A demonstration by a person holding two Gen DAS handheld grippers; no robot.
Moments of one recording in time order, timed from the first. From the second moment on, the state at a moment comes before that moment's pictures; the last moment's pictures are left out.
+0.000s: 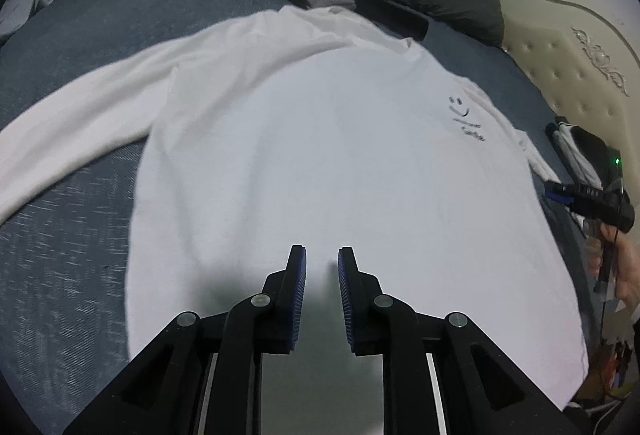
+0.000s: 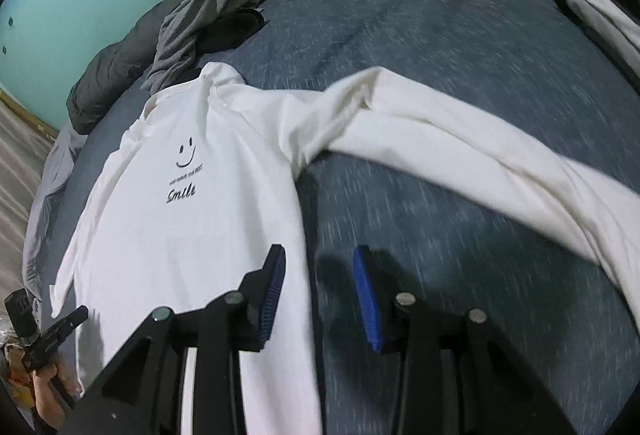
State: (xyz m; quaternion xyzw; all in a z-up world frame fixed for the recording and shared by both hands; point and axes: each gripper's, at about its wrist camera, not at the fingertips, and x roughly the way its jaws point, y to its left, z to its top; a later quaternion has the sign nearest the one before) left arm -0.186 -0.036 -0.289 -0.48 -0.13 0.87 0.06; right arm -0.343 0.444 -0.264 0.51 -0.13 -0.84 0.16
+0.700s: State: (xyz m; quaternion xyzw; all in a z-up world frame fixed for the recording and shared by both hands) left arm -0.198 -0.032 -0.301 -0.48 -0.13 0.86 0.07; right arm -0.370 0.451 -0.268 0.47 -0.18 -0.84 0.18
